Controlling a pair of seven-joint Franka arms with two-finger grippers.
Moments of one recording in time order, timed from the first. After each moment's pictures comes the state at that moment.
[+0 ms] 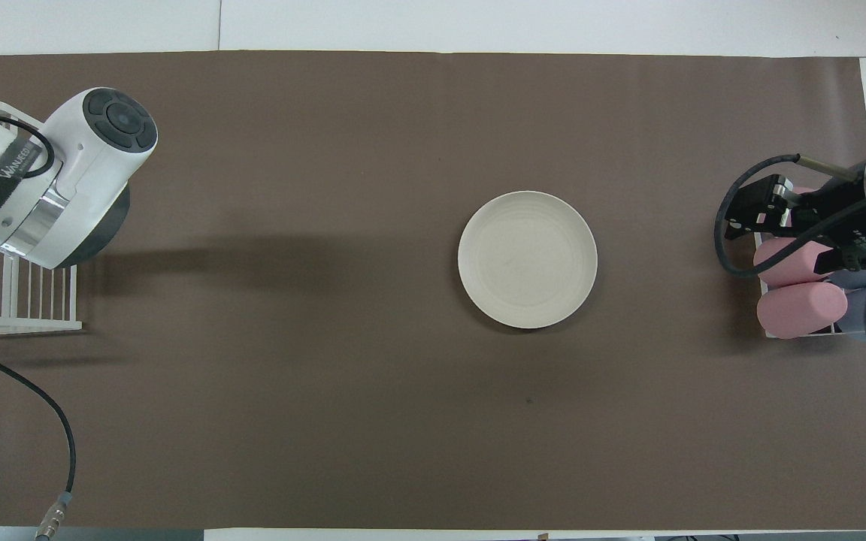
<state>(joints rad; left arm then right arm) -0.15 0.34 -0.01 -1.72 0.91 1.70 -0.33 0.05 -0.01 0.06 -1.57 0.00 1.49 0.53</state>
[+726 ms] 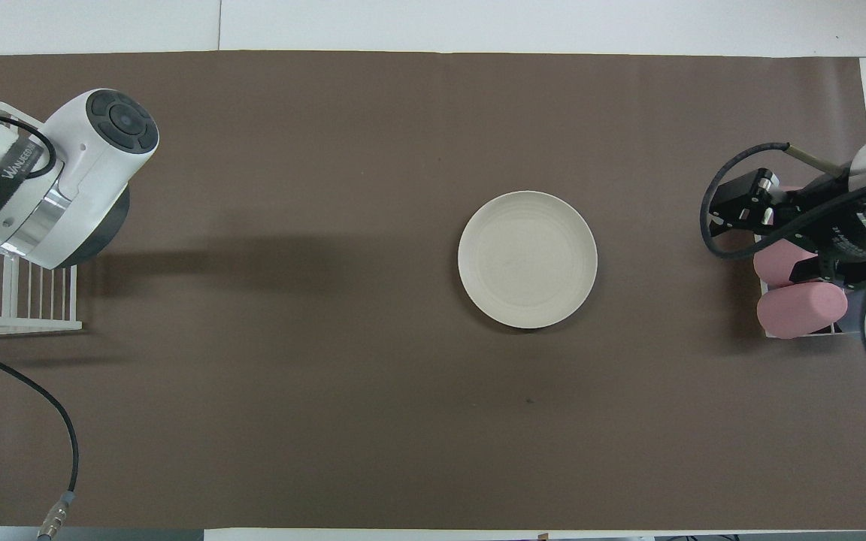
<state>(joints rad) -0.15 0.34 -0.01 -1.72 0.92 1.69 -0.33 0.07 -0.01 0.06 -1.57 0.05 1.49 0.68</state>
